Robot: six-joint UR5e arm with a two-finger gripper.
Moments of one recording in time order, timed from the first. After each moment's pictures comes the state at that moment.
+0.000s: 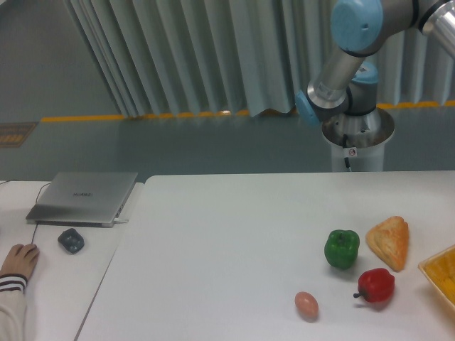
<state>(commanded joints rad) 2.71 -2.15 -1.40 -0.89 1.47 0.36</state>
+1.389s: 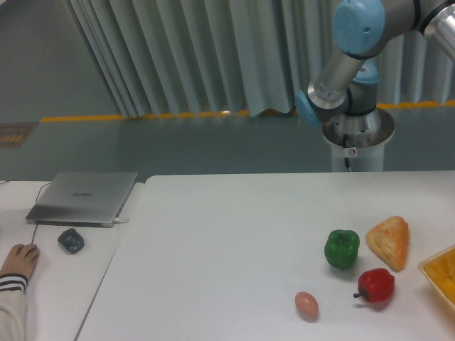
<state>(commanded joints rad) 2.71 -2.16 -1.40 -0.88 1.47 0.39</state>
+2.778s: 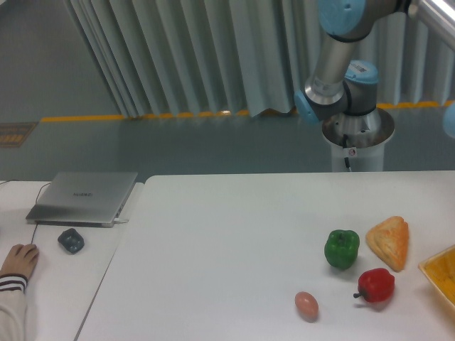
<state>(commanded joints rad) 2.61 -1.94 -1.40 -1.09 1.36 0.52</state>
